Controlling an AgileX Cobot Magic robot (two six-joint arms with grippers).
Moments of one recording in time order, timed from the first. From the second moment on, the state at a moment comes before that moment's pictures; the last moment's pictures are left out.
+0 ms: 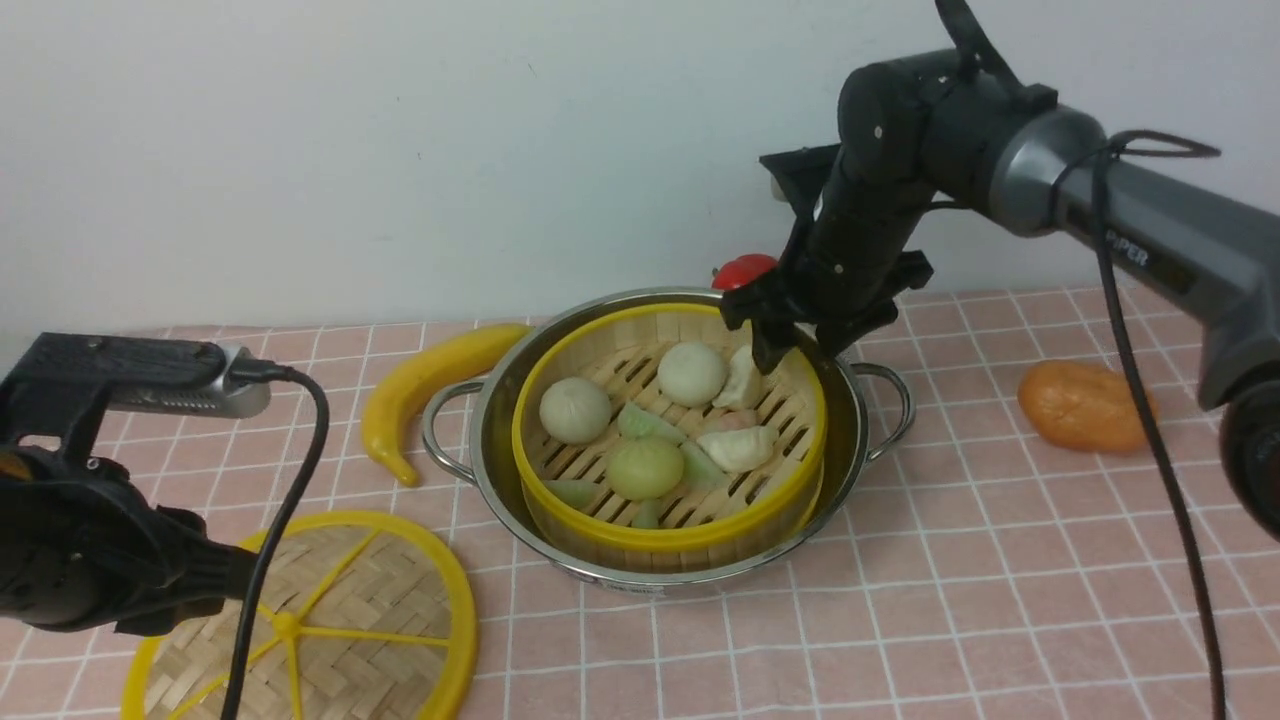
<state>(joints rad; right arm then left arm) 0.42 2.33 -2.17 0.08 1.23 0.17 0.02 1.20 -0.82 -0.09 0.87 0.18</state>
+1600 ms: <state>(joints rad) 0.42 0.71 -1.19 -0.37 1.23 0.23 -0.22 1.57 -1.47 0.05 1.12 0.05</state>
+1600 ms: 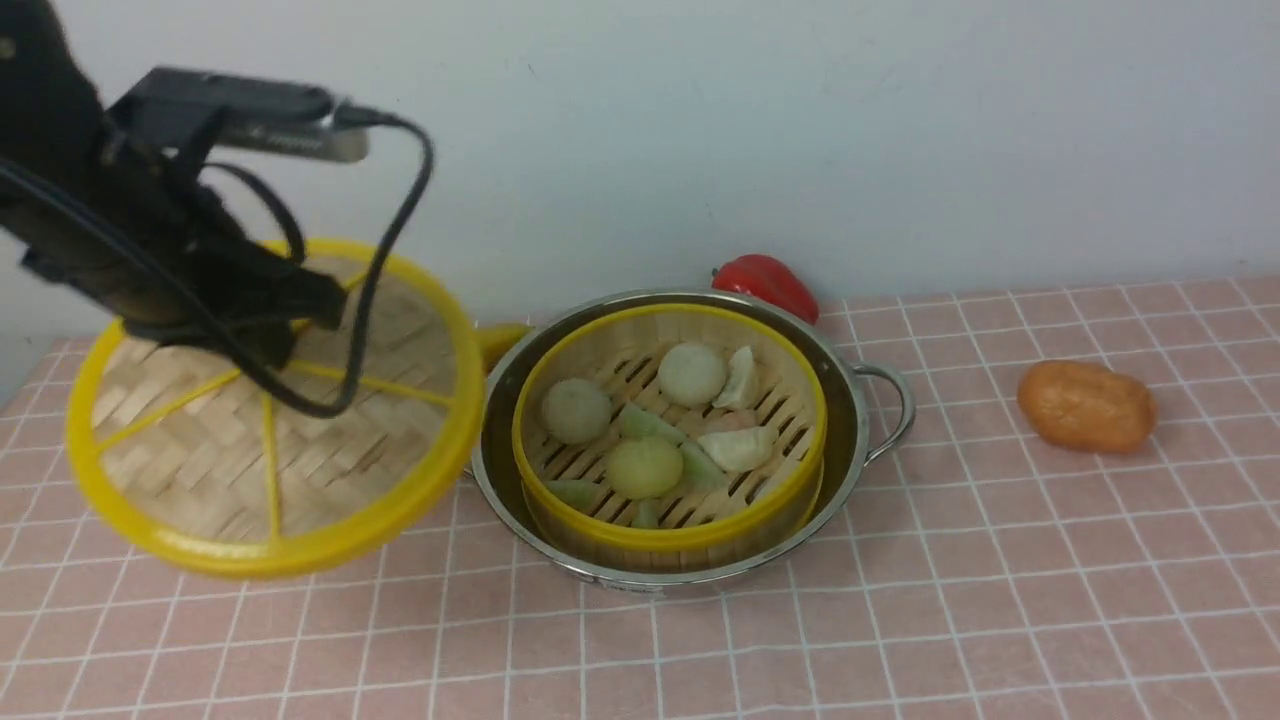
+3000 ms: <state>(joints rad) 0.42 0.46 -0.86 -0.12 1.24 0.25 -0.51 2.10 -2.16 0.01 1.23 -0.03</state>
